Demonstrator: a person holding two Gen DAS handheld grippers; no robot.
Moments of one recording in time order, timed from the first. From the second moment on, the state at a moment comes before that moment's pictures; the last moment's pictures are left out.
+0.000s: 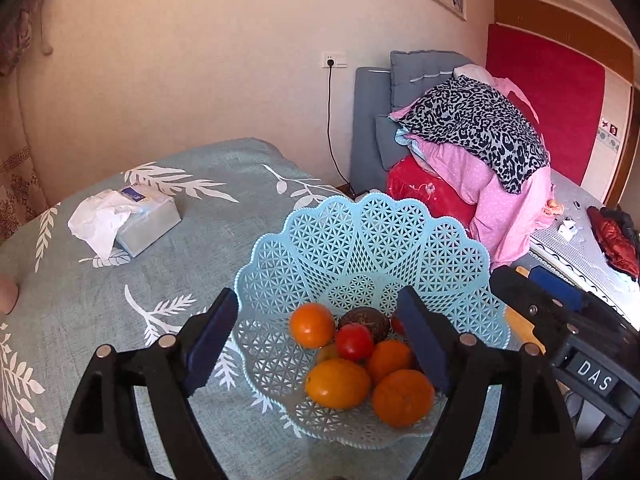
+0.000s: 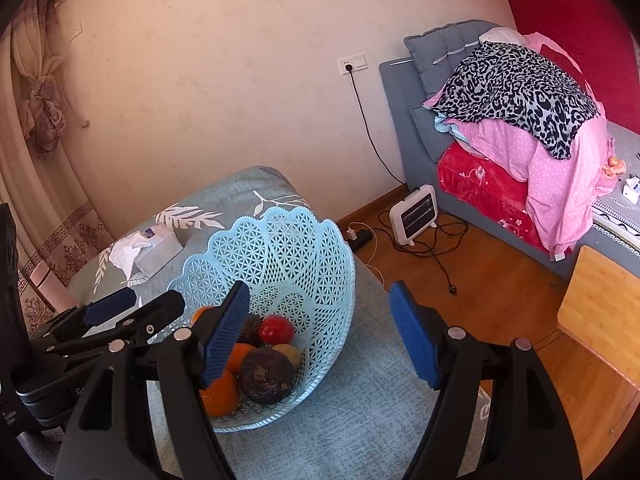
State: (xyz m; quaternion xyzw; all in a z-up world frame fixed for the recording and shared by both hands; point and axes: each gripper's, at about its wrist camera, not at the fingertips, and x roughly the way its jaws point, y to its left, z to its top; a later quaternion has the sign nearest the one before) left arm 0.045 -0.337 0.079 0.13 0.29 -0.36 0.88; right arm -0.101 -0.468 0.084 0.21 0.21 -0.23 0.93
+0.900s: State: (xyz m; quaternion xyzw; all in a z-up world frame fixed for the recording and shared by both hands) left arm 0.006 -0.286 0.092 0.15 0.20 -0.31 0.92; right arm -0.108 -0.435 0.091 0.15 0.22 -0.26 0.93
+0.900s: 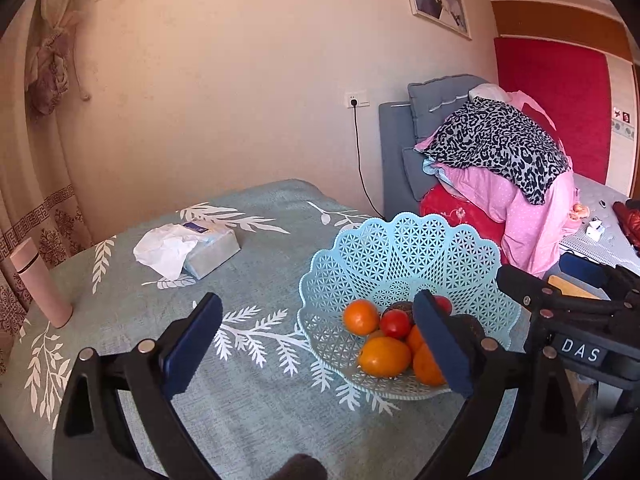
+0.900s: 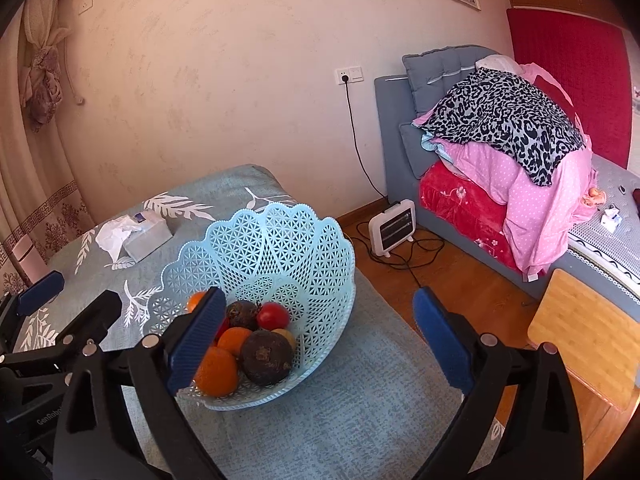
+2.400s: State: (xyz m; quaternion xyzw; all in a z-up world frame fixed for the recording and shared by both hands) left arm 0.007 -0.245 0.054 0.15 0.22 -0.25 0.93; right arm -0.083 -0.398 0.051 0.05 0.28 -0.29 0.92
